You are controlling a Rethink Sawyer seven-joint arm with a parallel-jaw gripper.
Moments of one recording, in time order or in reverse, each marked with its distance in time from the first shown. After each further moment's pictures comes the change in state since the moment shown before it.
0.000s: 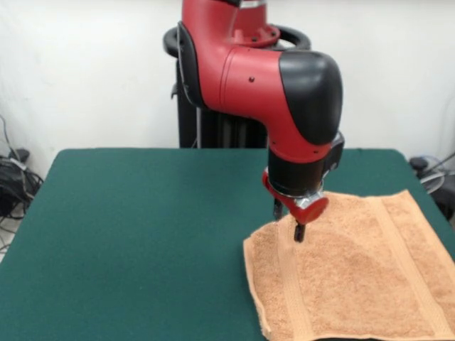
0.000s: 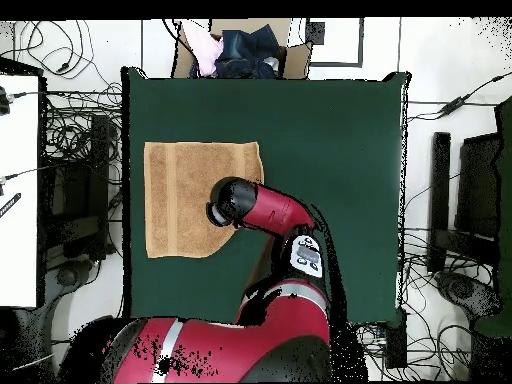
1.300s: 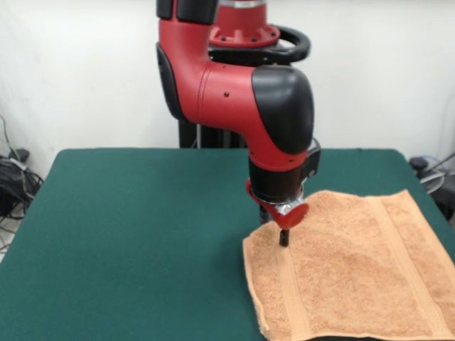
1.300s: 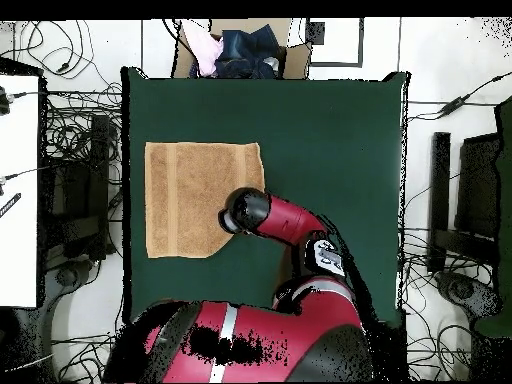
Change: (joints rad) arm -0.106 0.027 0.082 0.047 -0.090 -0.095 0.000
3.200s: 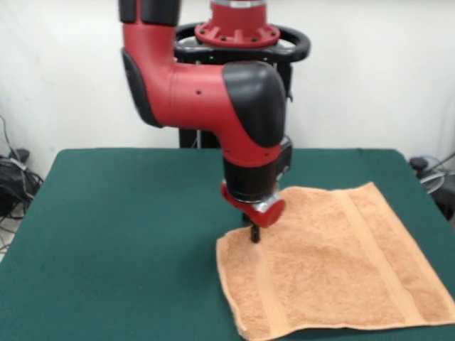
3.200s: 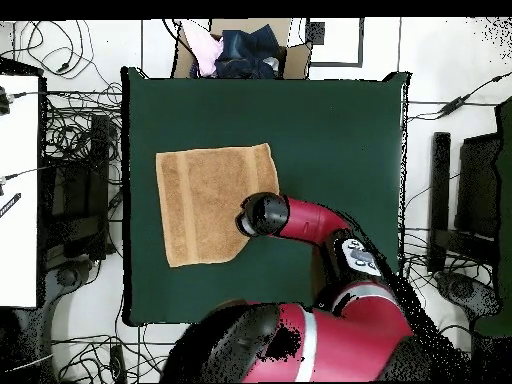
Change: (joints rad) arm -0.171 -0.031 0.124 -0.001 -0.267 -0.029 0.000
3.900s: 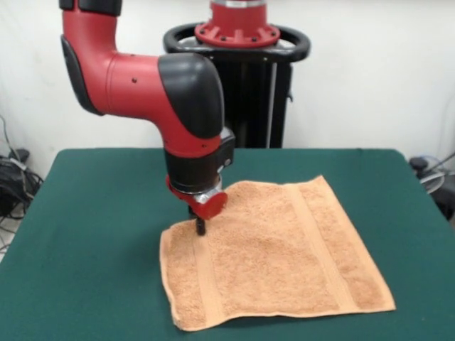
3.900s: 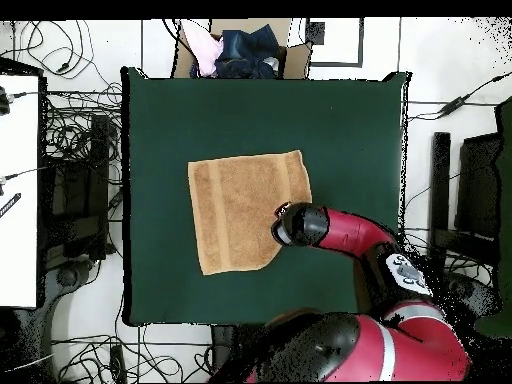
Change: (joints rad) arm -0.141 -0.015 0.008 0.000 -0.139 0.000 0.000
